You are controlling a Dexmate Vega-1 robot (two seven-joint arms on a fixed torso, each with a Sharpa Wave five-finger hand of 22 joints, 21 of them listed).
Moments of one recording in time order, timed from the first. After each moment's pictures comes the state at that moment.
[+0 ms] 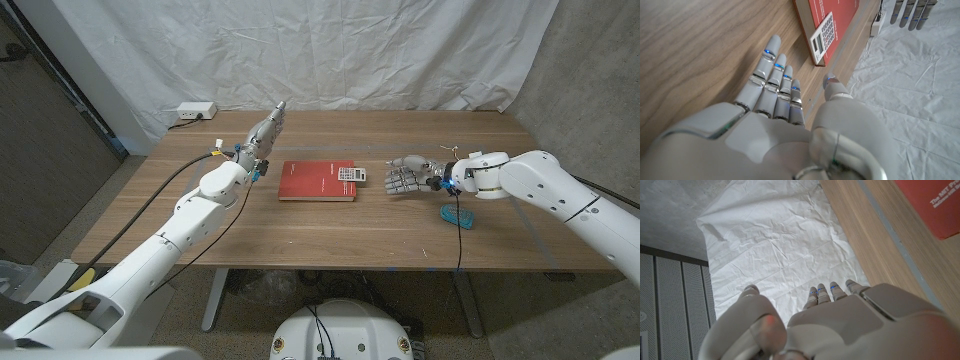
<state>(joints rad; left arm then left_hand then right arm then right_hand) 0.84 0.61 0.40 -1.57 -0.56 -0.10 0.07 0.35 -0.03 0.09 0.10 0.33 -0.08 0.02 0.20 0.18 -0.06 -0.03 0.21 0.18 -0.12 -0.01 0.19 0.18 -0.17 -0.03 0.20 0.18 -0.76 -0.88 -0.43 -1.93 1.05 -0.79 -0.16 0.67 0.03 0.36 -0.18 0.20 0.44 0.12 0.20 0.20 0.60 0.13 0.24 0.18 0.76 0.03 0.23 0.20 0.77 -0.03 0.59 0.18</state>
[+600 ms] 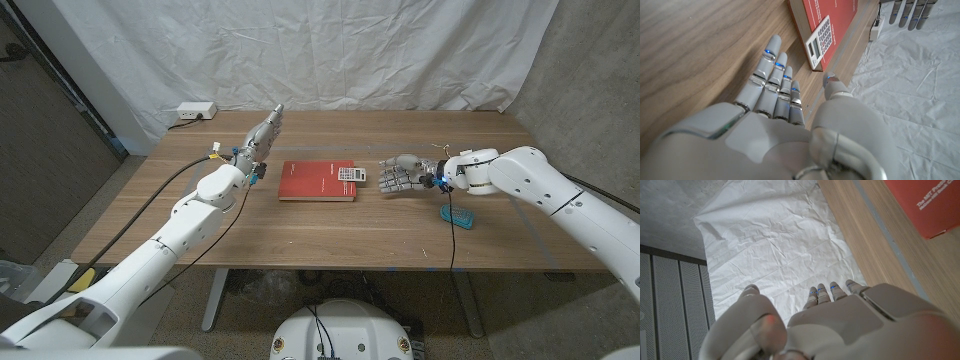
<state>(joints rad) 0.87 0.62 0.39 -1.60 -0.56 -0.09 0.09 0.35 -0.03 0.08 0.10 0.33 -0.08 0.02 0.20 0.18 -0.06 -0.03 0.21 0.18 -0.12 -0.01 0.19 0.18 -0.17 -0.03 0.20 0.18 -0.70 -0.84 -0.47 -1.87 1.02 -0.81 -0.12 0.68 0.01 0.36 -0.17 0.20 0.42 0.11 0.19 0.20 0.60 0.12 0.24 0.18 0.77 0.02 0.24 0.21 0.77 -0.04 0.59 0.18</state>
